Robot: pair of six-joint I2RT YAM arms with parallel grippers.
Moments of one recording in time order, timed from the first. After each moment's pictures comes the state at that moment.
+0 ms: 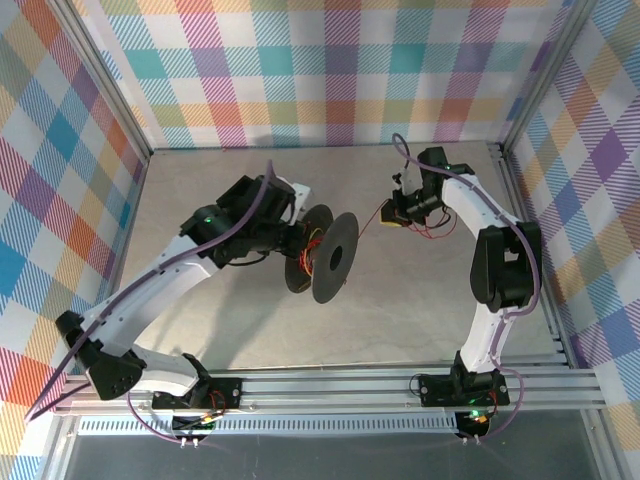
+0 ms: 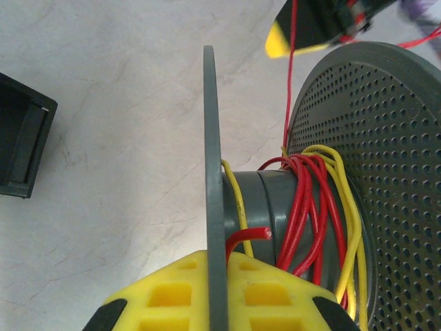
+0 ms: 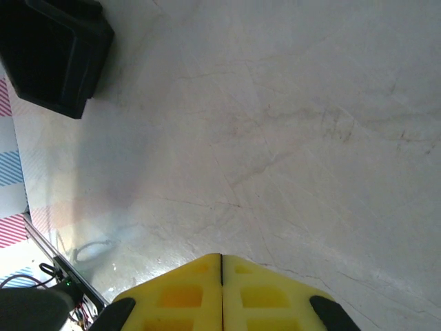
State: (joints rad) left arm -0.79 1.37 1.51 -0.99 -0.03 -0.32; right arm 0.16 1.88 1.54 -0.92 -0.65 0.17
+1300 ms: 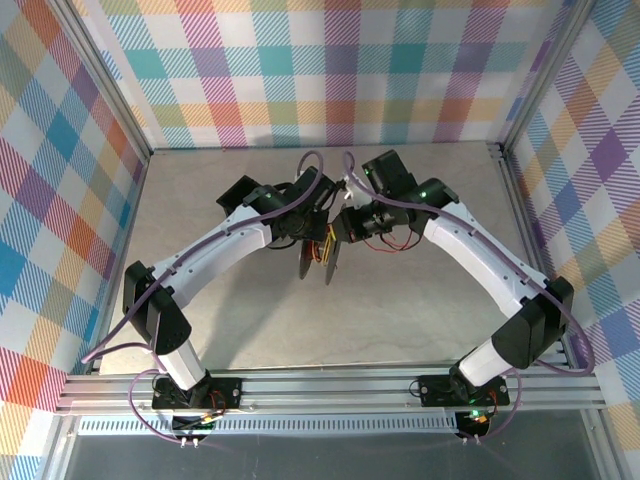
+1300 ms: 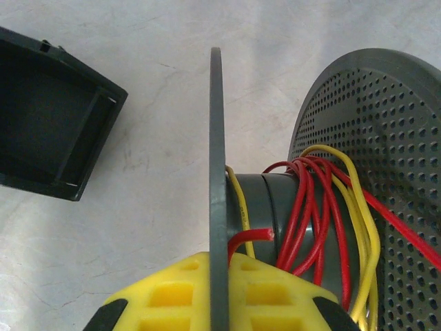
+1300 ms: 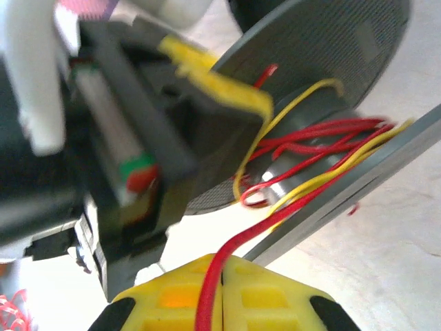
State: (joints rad) left arm -0.76 1.69 1.65 -1.00 -0.28 -0.47; right arm 0.65 1.52 1.52 -0.91 -0.49 0.28
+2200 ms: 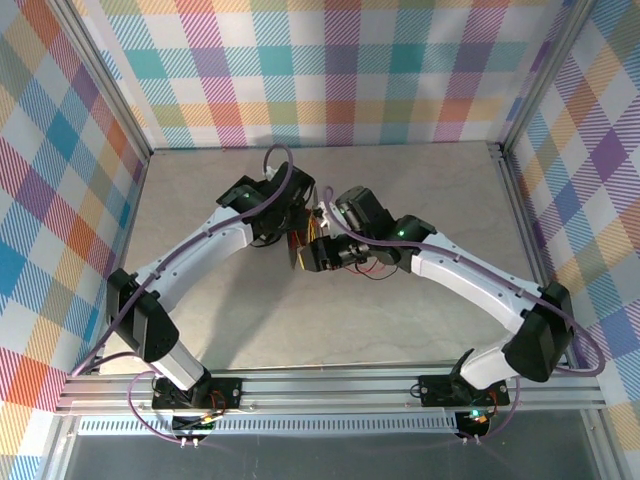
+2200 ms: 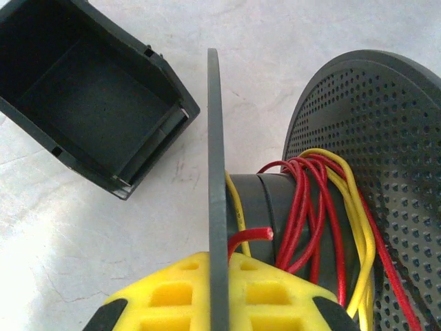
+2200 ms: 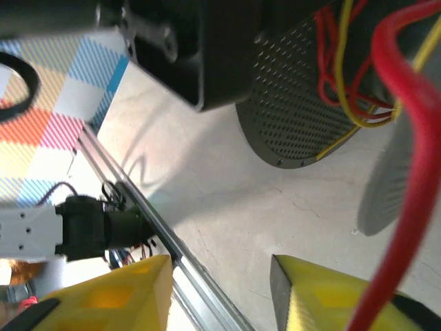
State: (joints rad) left arm -0.66 1.60 1.54 -0.92 -0.34 -0.62; right arm 0.85 1.44 1.32 -0.63 -0.38 0.49
